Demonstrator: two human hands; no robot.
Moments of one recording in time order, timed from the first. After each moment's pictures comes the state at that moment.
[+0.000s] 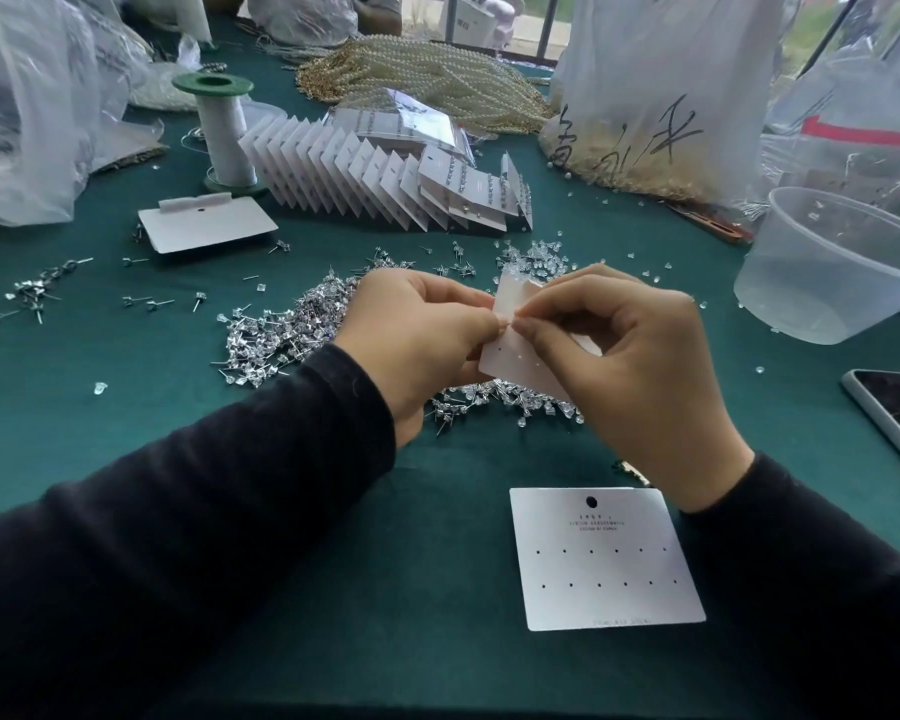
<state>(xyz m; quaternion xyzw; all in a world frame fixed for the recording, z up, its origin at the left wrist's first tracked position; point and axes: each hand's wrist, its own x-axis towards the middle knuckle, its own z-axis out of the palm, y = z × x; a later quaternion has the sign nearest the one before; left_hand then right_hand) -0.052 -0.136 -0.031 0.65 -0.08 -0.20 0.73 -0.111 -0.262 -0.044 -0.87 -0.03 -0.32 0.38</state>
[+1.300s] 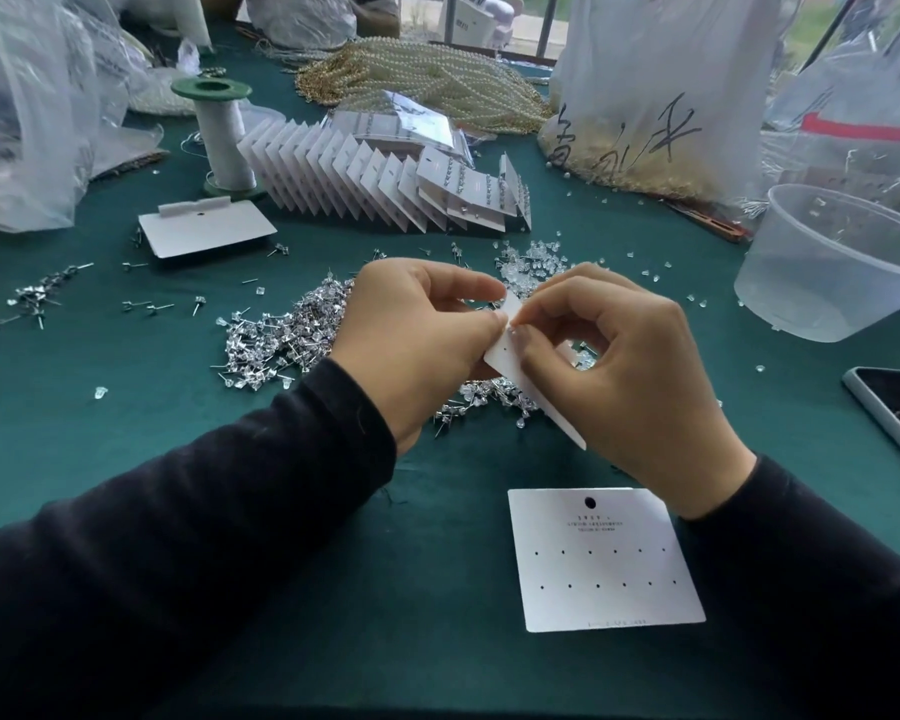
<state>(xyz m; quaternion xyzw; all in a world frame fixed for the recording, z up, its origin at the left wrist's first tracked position) -0.057 -0.136 -0.030 0.67 -0.14 -0.15 0.71 -0.113 -0.259 -0.043 -0.88 -0.05 -0.30 0.35</state>
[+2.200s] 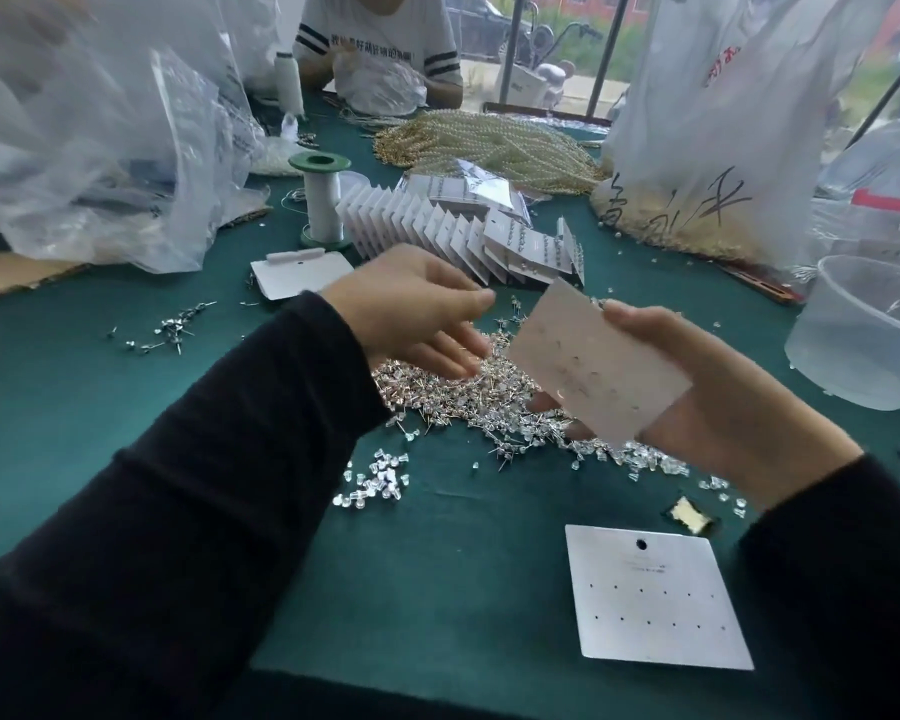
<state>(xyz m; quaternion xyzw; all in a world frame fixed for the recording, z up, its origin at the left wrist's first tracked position) 0.001 -0.084 0.002 0.76 -0.18 -0.25 0.56 -0.101 -0.273 -0.007 -0.64 0.01 0.13 0.76</state>
